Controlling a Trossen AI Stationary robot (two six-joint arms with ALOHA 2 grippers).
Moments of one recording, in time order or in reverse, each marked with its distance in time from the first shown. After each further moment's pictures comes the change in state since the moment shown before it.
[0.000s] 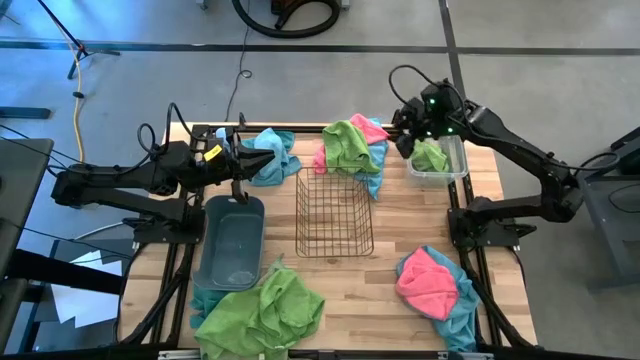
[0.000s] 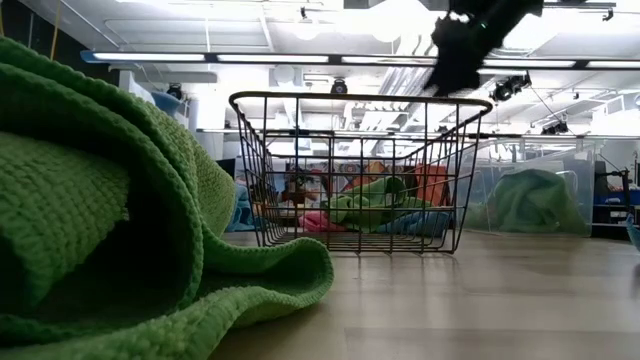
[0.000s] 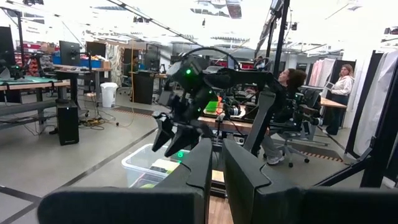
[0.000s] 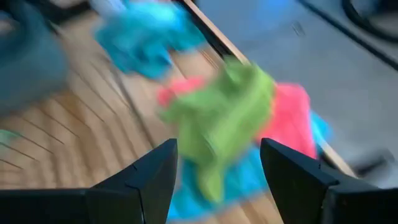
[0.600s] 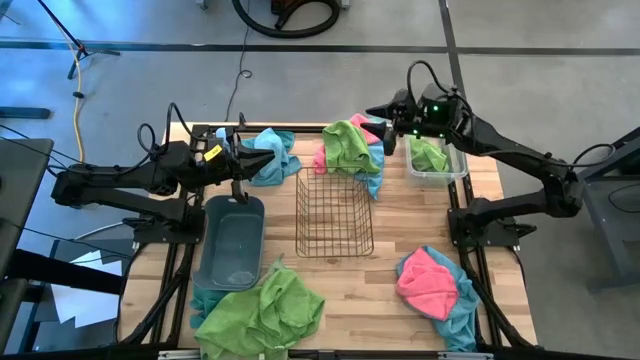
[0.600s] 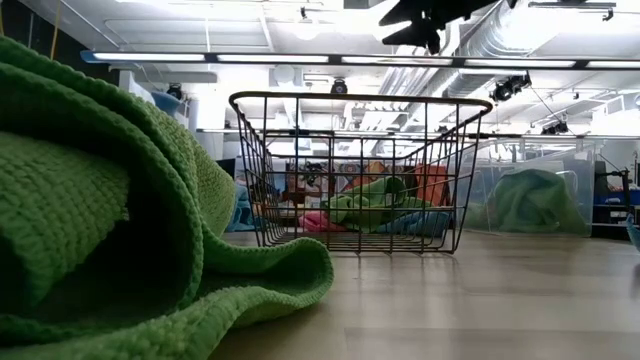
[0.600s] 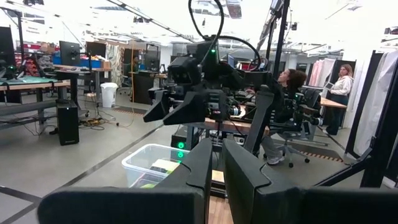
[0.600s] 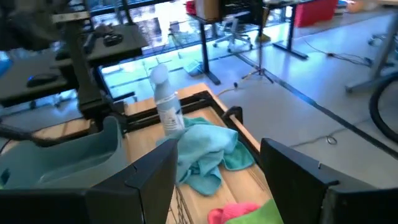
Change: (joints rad) left arm 0.000 0.000 0.000 0.001 0.000 0.001; right arm 0.182 0.002 0.000 0.460 0.036 0.148
